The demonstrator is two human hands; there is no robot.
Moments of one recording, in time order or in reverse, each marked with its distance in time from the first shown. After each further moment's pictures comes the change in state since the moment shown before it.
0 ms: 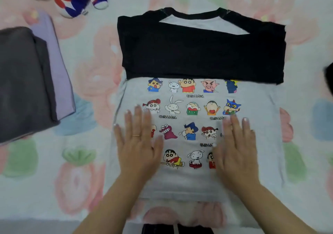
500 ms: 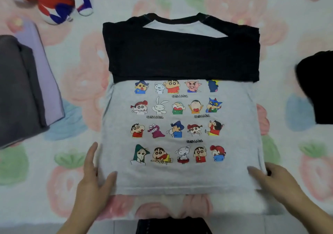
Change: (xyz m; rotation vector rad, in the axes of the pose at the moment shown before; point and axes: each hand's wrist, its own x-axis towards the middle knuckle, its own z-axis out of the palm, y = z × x) left_hand -0.062 -0.056 -0.042 -0.560 -0.232 -0.475; right_hand -0.040 0.088 -0.072 0.369 -0.562 0.783
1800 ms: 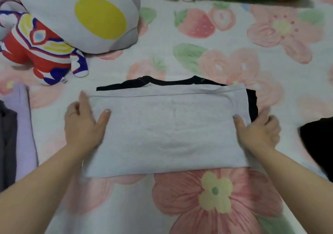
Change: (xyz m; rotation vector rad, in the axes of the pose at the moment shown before) left_hand 0.247 0.133 -0.020 0.332 0.312 0.184; right_hand 0.186 -0.174 -0.050 -0.074 0.582 -0.137
